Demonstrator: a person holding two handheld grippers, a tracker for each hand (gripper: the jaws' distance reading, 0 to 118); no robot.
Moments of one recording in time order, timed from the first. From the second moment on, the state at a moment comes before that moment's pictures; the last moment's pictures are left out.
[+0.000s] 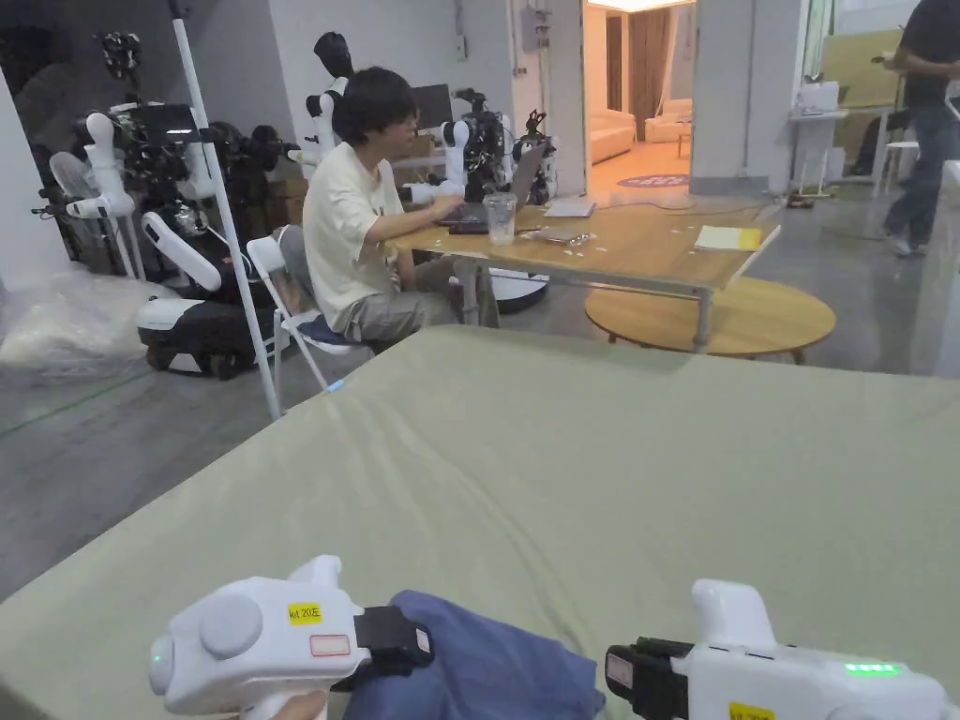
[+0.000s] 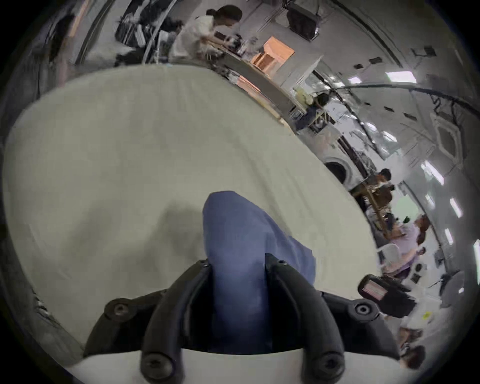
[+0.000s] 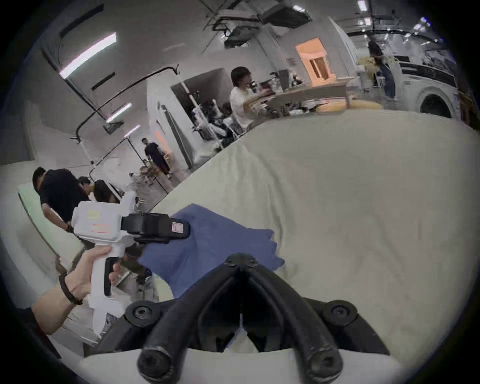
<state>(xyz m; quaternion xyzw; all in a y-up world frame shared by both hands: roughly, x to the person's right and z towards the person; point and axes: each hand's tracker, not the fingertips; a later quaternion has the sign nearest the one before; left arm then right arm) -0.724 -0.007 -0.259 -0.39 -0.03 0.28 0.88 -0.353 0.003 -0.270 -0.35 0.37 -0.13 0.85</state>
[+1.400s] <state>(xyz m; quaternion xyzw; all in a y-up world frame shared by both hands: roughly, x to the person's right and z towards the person) -0.329 0.159 -0.090 -0.01 -0.09 -0.04 1.00 -0.051 0.105 -0.067 -0.09 -0.03 -0.01 1.00</state>
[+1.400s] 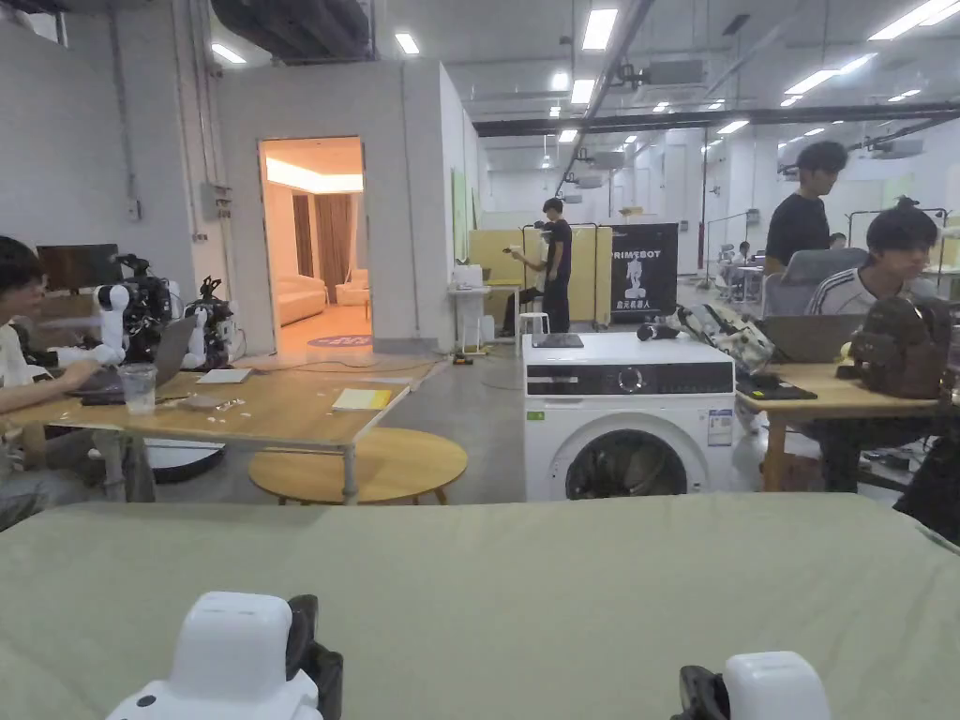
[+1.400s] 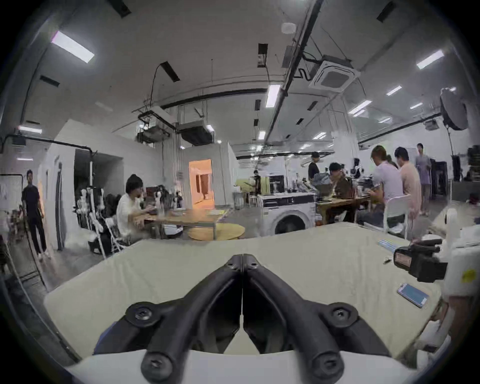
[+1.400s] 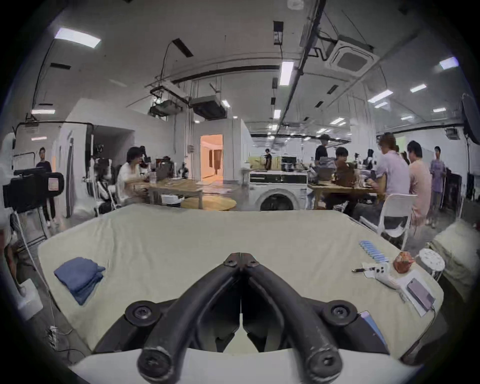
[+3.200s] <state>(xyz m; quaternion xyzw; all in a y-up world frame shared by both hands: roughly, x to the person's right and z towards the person) -0.352 0.149 -0.053 0.01 -0.12 0.00 0.99 -0.065 0.113 -0.037 -0.07 -0.03 -0.04 1.00</state>
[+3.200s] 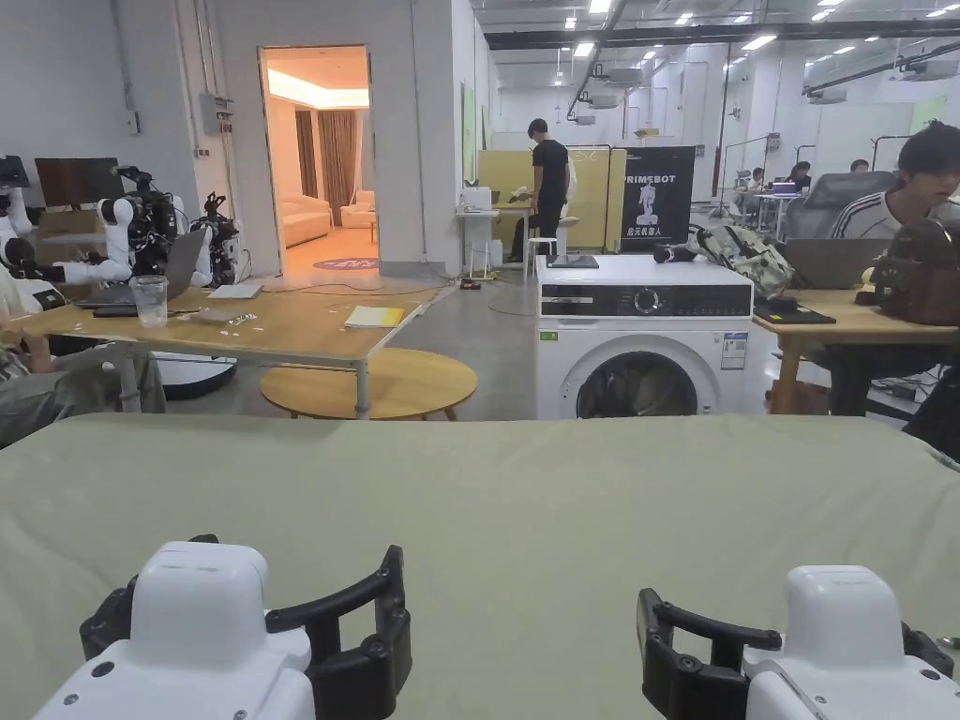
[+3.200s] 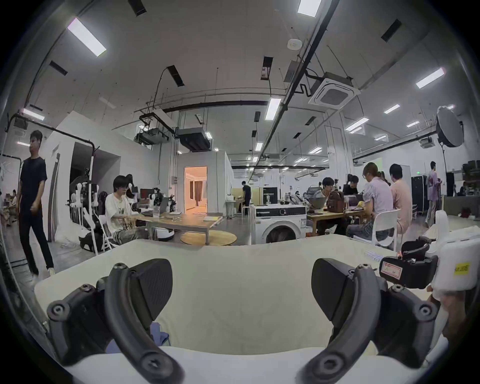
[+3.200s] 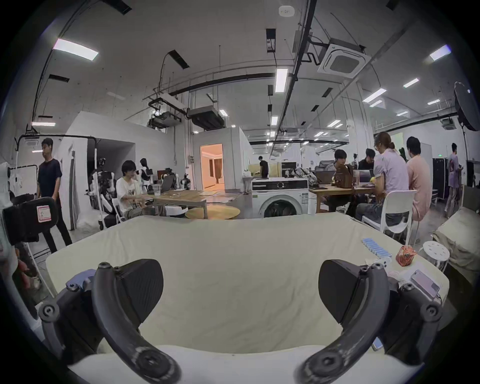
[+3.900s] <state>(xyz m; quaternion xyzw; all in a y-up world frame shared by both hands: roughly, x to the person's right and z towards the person) -0.358 0.158 -0.051 0.01 -0.14 0.02 0.99 -0.051 0.124 -0.041 -0.08 -0.02 -0.15 0.99</state>
